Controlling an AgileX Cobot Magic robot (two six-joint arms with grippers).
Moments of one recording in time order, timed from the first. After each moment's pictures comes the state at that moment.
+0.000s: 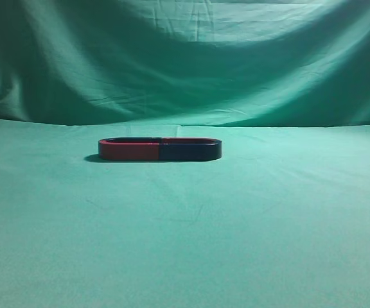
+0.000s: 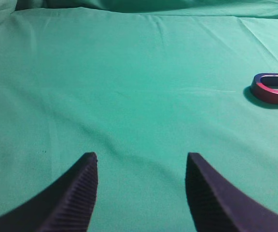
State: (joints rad) left arm -0.01 -0.01 0.02 0.01 0.35 -0.03; right arm 0.44 1.60 -1.93 0.08 1.26 0.09
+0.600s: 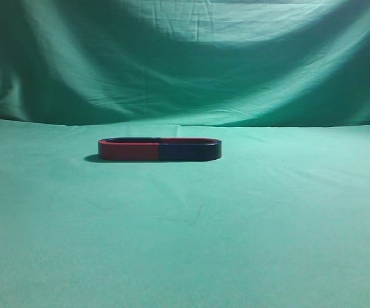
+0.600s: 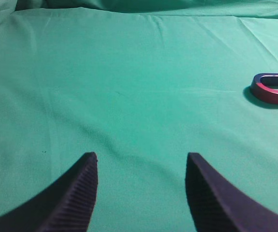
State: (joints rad) left arm -0.01 -0.01 0.02 0.01 0.35 -0.03; right arm 0.44 0.92 -1.33 0.07 1.14 0.03
